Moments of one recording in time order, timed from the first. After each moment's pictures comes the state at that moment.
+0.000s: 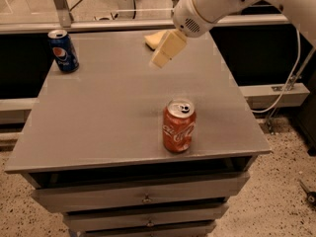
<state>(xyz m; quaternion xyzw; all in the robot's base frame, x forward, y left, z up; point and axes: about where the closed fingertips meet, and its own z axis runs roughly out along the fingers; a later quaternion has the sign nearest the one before) 0.641 -0.038 0.969 -0.55 0.74 0.07 0.38</state>
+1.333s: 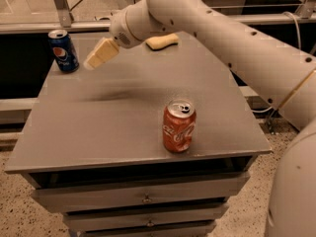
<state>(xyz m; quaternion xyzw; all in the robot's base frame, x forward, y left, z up) 0.698 0.140 0.937 -0.55 0.67 0.19 0.47</state>
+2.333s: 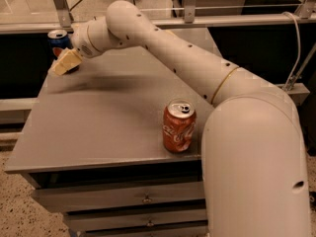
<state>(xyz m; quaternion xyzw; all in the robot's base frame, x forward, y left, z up) 0.728 0.265 0.899 -0.58 0.60 0.25 0.49</state>
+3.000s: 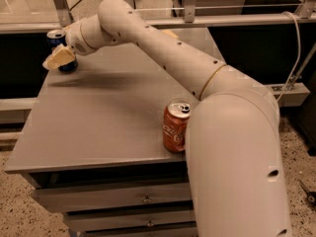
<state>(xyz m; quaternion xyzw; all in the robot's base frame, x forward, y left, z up) 0.738 0.284 0.898 -0.58 0.60 0.26 0.48</state>
